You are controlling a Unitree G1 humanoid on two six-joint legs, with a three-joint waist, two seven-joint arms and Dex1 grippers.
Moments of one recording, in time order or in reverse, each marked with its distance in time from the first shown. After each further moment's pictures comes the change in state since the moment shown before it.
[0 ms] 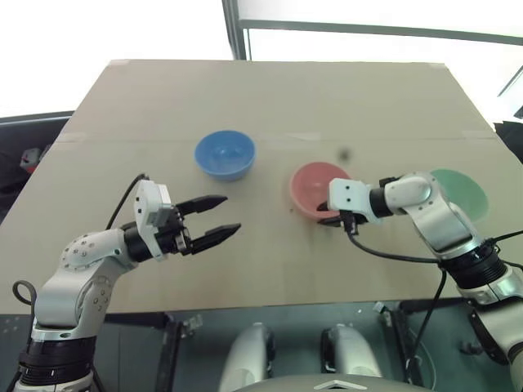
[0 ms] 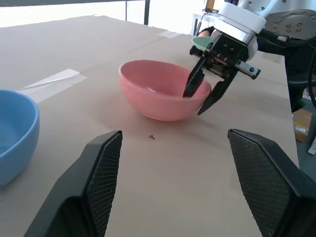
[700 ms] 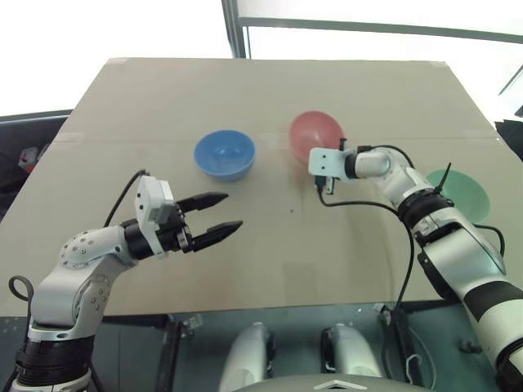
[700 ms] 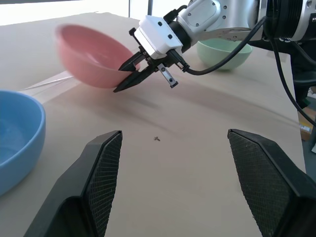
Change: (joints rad) left arm 0.007 0.008 0.007 -0.054 -0.015 0.046 0.044; right arm -0.461 0.249 0.074 1.104 -0.269 -0.767 -0.445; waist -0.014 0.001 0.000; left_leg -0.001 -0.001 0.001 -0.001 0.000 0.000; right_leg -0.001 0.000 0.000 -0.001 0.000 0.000
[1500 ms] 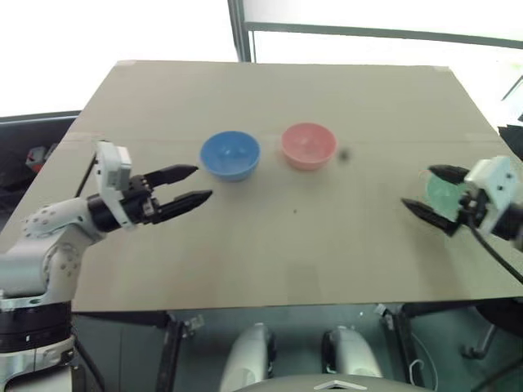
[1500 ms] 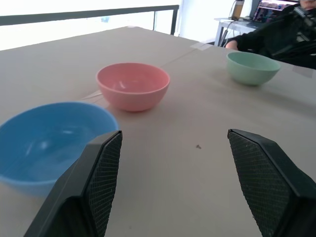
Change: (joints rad) left arm -0.194 0.063 0.052 0.202 -0.031 0.048 -0.084; right arm 0.838 -0.449 -0.631 -1.334 0.735 0.797 0.080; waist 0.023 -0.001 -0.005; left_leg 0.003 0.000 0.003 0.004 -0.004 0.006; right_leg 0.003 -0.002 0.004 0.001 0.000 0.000
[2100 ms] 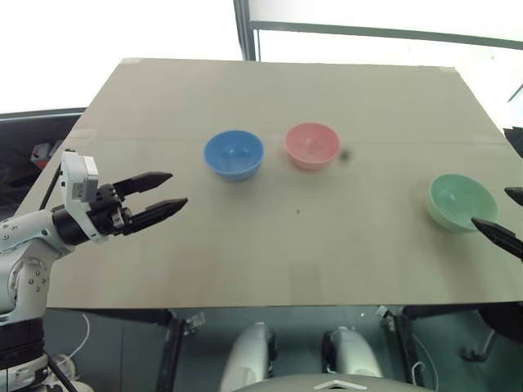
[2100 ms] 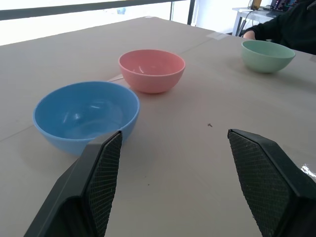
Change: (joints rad) left arm 0.129 0.087 0.156 0.047 -0.010 -0.037 -0.075; right arm 0.537 -0.069 -0.609 -0.048 0.220 -0.016 0.178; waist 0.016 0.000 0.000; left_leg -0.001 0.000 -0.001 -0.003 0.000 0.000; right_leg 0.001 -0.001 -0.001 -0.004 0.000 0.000
